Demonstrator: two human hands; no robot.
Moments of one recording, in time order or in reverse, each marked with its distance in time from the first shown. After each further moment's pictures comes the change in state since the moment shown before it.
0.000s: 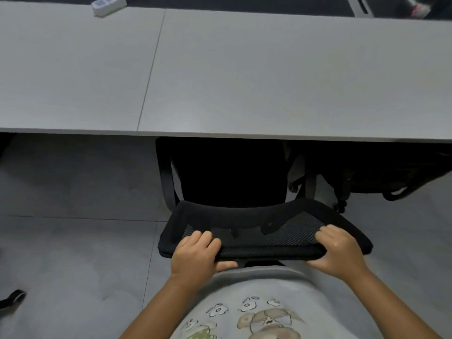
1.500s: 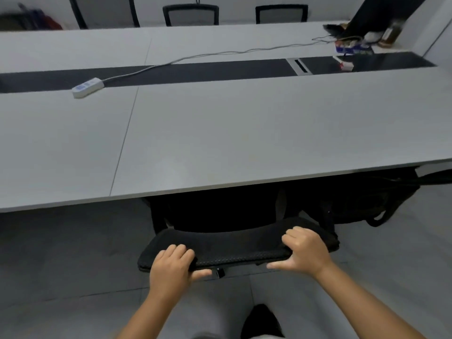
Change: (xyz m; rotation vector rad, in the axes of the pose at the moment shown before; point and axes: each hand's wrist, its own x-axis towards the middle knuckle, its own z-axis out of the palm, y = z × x) left_hand 0.075 -0.027 0.032 0.032 0.042 -0.025; right_hand 0.071 0.027 -0.002 -0.072 0.154 -0.057
